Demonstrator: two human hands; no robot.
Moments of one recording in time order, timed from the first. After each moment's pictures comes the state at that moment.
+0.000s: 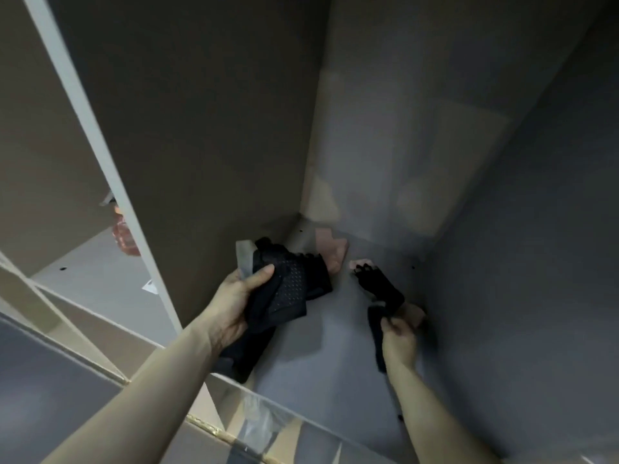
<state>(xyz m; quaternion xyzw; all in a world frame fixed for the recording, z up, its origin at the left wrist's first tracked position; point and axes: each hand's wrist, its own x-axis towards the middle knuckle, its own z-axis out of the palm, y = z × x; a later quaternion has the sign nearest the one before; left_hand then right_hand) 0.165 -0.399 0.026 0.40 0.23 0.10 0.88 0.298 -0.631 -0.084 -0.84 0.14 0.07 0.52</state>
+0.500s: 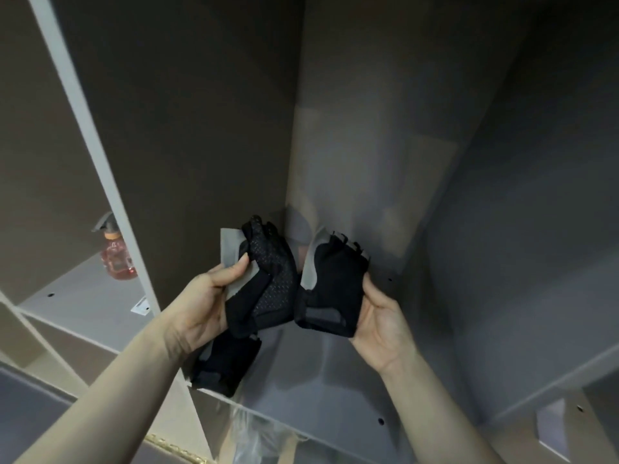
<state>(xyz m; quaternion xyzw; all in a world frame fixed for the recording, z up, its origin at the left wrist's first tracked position) 0.133 -0.400 0.093 0.41 0.11 0.02 0.91 0.231 -0.612 0.085 -0.39 -0.01 0.35 0.85</state>
